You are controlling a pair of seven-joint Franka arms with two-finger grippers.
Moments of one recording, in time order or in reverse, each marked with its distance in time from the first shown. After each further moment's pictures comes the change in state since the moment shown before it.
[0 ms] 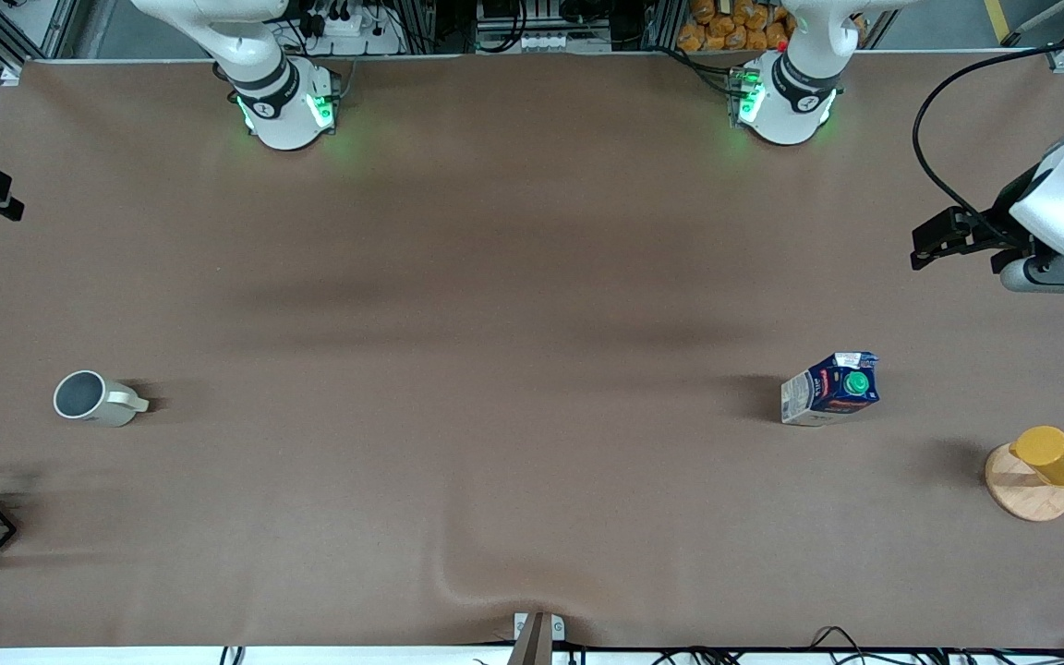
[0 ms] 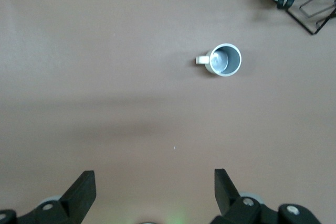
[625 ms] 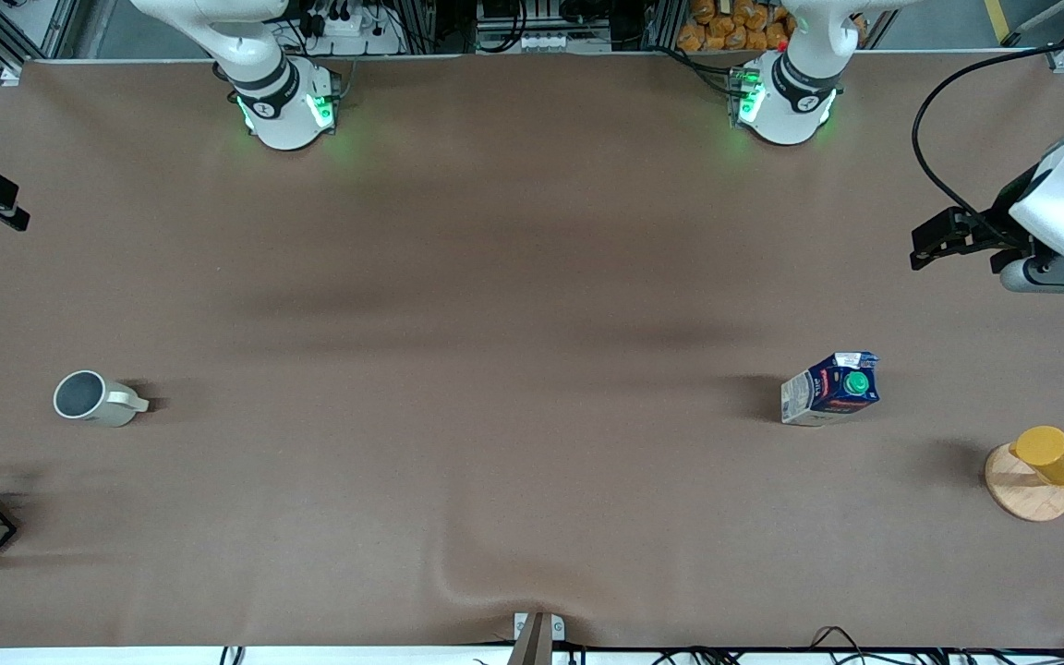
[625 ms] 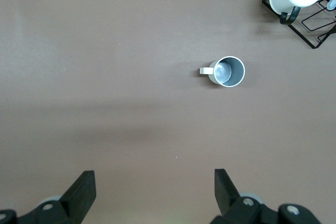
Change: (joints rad) left arm 0.000 0.000 0.000 0.000 0.000 0.001 -0.005; right arm 0.012 0.000 0.008 -0.006 0.003 0.029 -0.001
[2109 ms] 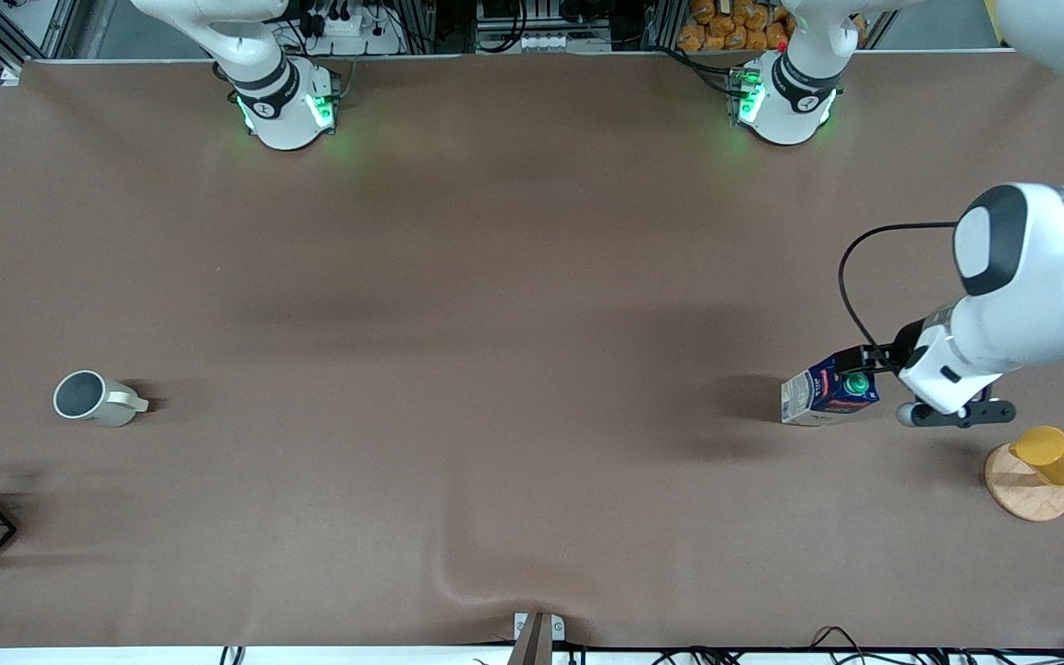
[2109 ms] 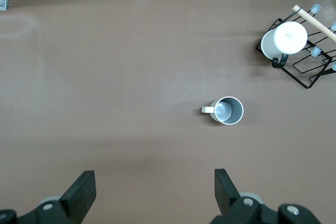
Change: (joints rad) left arm -0.013 0.354 -0.003 -0.019 0.005 0.279 -0.098; right arm -0.001 -0.029 -0.004 0.002 0.031 0.141 0.000
